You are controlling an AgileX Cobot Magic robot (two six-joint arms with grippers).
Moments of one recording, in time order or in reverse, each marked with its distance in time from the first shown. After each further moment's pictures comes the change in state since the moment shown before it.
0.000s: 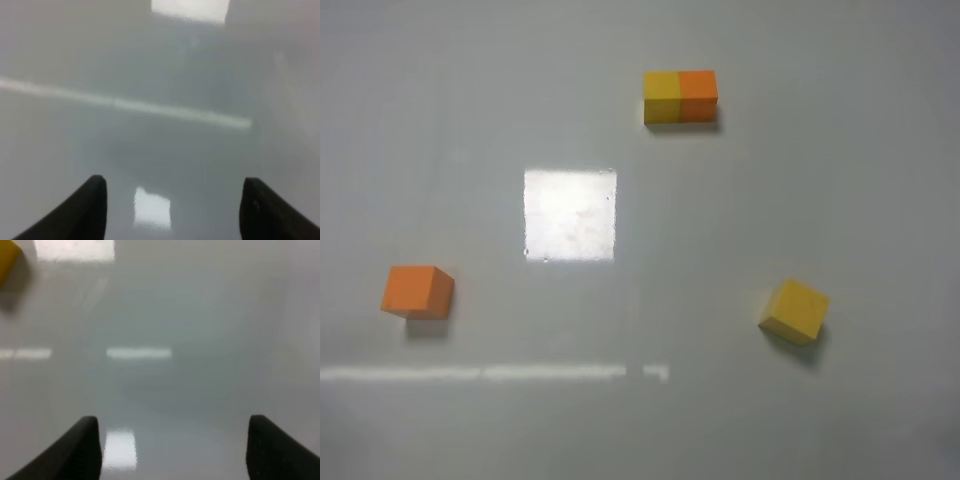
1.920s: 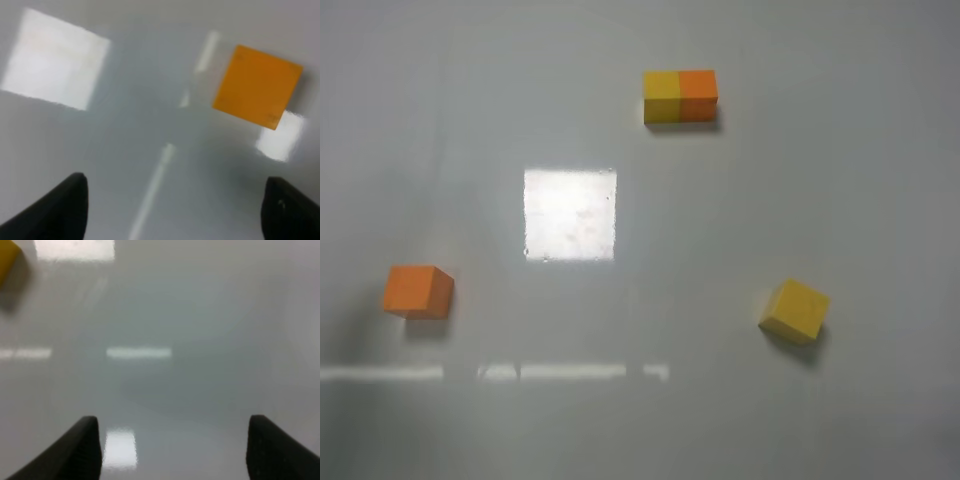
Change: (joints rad) left arm -0.404 0.951 -0.617 -0.015 -0.049 1.161; right arm 0.000 0.000 0.000 0.000 0.000 0.000
